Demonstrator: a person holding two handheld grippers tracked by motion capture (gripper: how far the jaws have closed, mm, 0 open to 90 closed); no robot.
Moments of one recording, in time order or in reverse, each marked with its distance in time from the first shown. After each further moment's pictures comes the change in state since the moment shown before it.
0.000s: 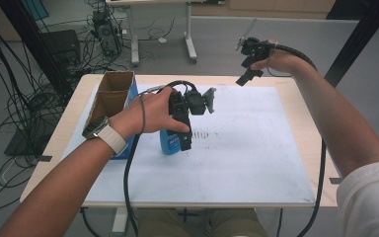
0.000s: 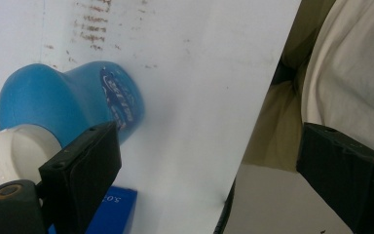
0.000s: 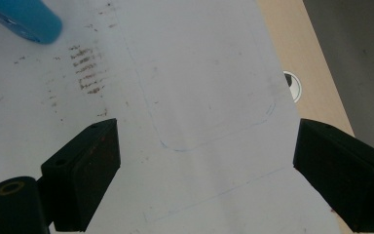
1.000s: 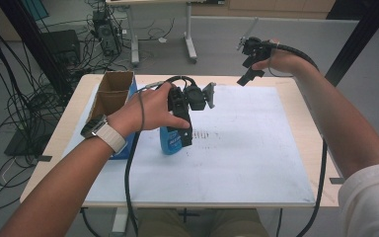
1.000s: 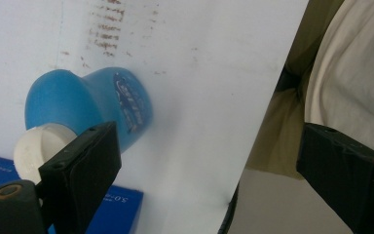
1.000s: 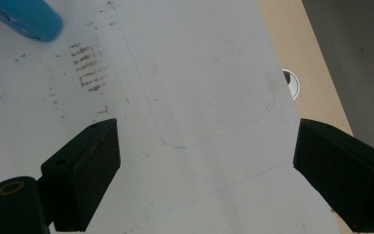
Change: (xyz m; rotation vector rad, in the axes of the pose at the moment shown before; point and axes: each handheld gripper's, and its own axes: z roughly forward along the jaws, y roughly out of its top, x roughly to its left) left arm 0.001 0.001 -0.011 -0.024 0.025 -0.012; right arm 0.002 -0.003 -0.004 0.000 -0.007 -0.002
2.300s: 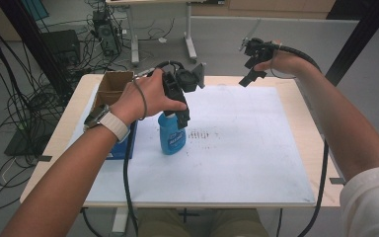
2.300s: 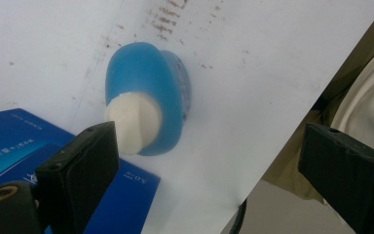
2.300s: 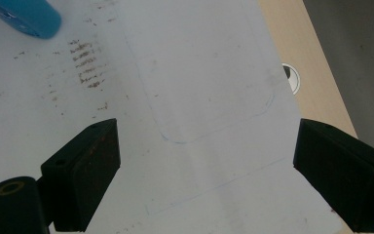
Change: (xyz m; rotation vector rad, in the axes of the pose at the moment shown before) left arm 0.040 -0.008 -0.008 -0.001 0.055 -0.222; right arm 0.000 -0.007 -0.001 -0.003 -0.002 0.011
